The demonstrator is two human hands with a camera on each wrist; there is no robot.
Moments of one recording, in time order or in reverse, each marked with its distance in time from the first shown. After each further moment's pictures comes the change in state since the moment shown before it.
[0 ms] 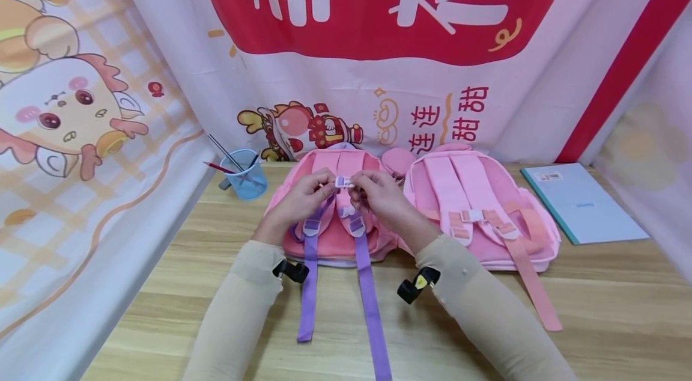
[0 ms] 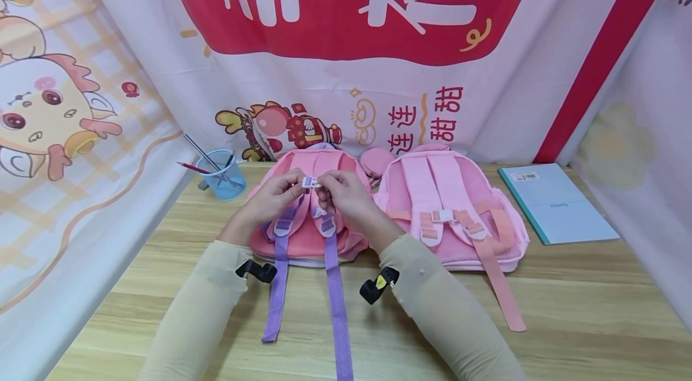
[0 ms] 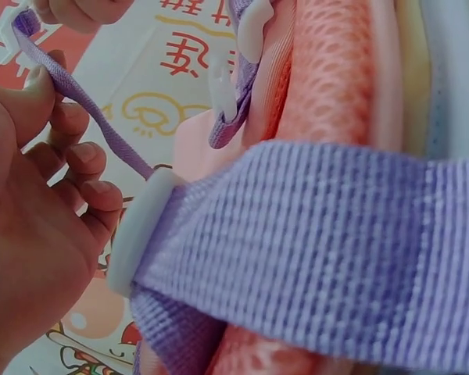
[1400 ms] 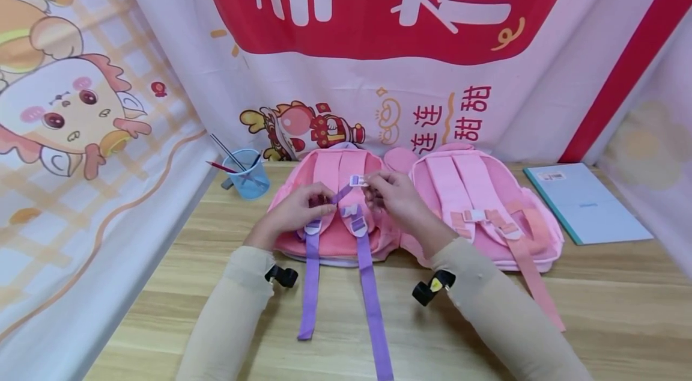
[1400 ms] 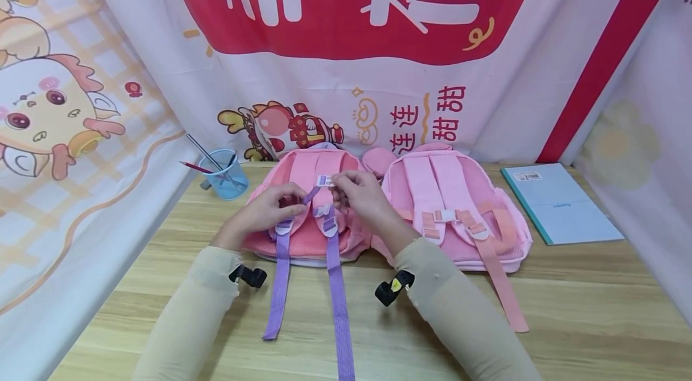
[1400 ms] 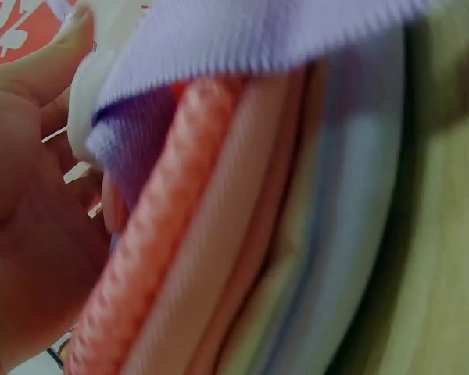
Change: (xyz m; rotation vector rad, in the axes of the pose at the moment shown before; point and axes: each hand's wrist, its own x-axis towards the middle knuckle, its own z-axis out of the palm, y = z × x) left_hand -0.021 -0.015 -0.013 0.218 -0.137 -0.233; right_hand -0.011 0.001 -0.020 -0.022 0.082 0.033
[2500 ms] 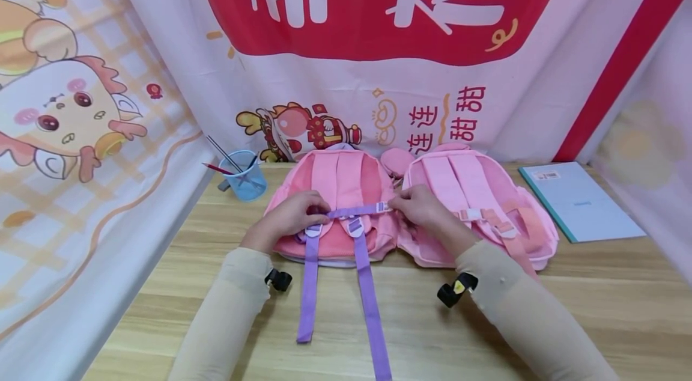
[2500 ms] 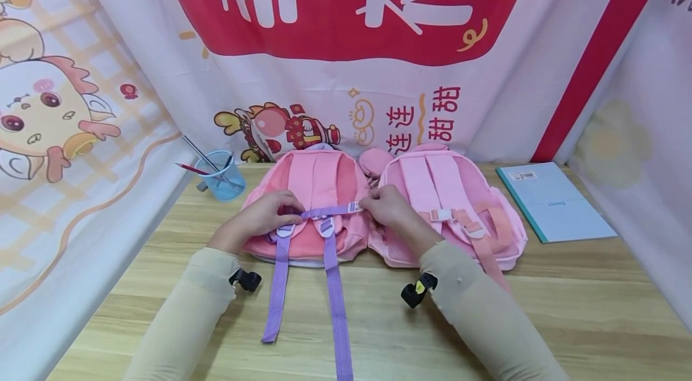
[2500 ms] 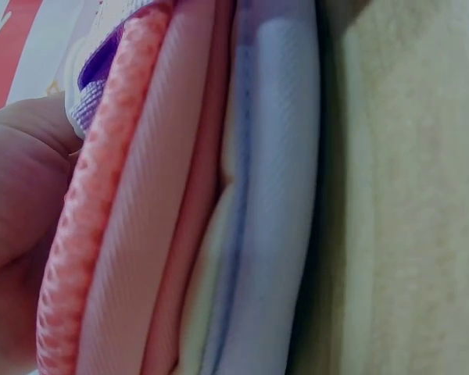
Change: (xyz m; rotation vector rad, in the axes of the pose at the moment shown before) left_hand 0.004 -0.013 0.006 0.250 -0.079 -0.029; right_hand -0.006 0.024 -0.053 -0.449 0.009 0.124
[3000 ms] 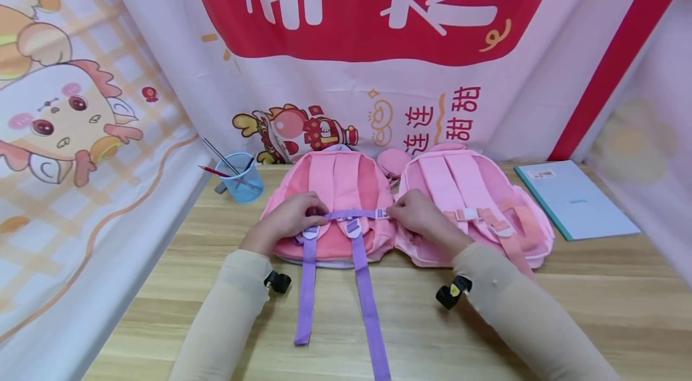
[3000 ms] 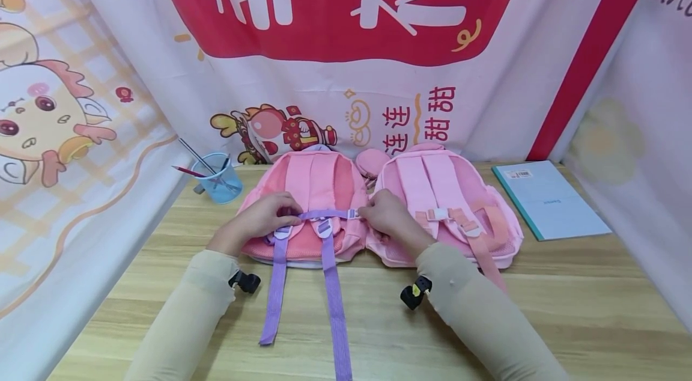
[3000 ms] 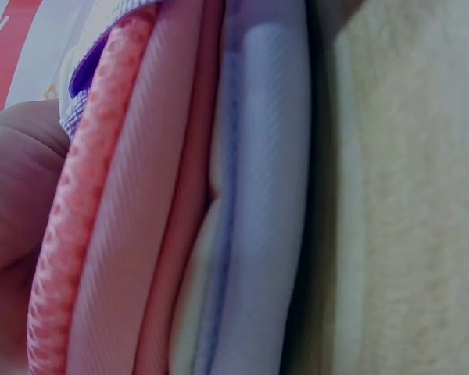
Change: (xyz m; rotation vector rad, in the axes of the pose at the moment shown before) left_hand 0.002 0.006 0.001 0.031 -0.001 -0.032; right_hand -0.006 0.001 0.001 -0.255 -0.010 0.036
